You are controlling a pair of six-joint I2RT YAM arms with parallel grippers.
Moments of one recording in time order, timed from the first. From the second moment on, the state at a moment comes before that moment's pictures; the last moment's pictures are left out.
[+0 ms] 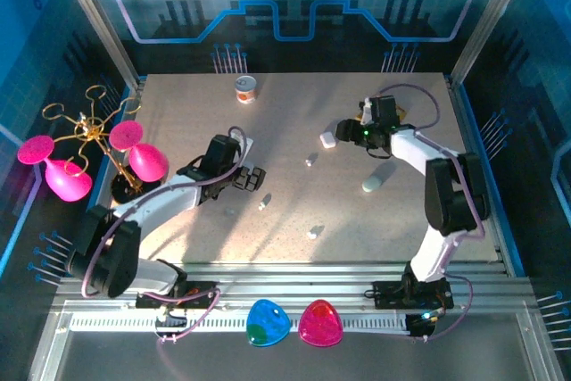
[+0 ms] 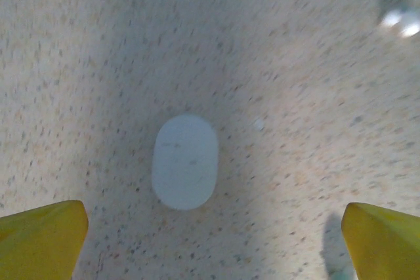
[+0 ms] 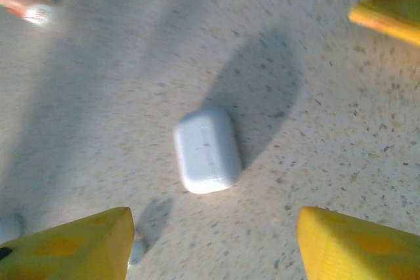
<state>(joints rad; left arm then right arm) -0.40 1.41 0.79 -0.24 -0.07 -0.04 0.17 1.74 1.15 -0.20 -0.28 0.38</state>
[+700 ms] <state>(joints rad) -0.35 1.74 1.01 -0.46 -0.08 -0.01 0.20 1.51 0.99 -0.18 -0.30 0.31</state>
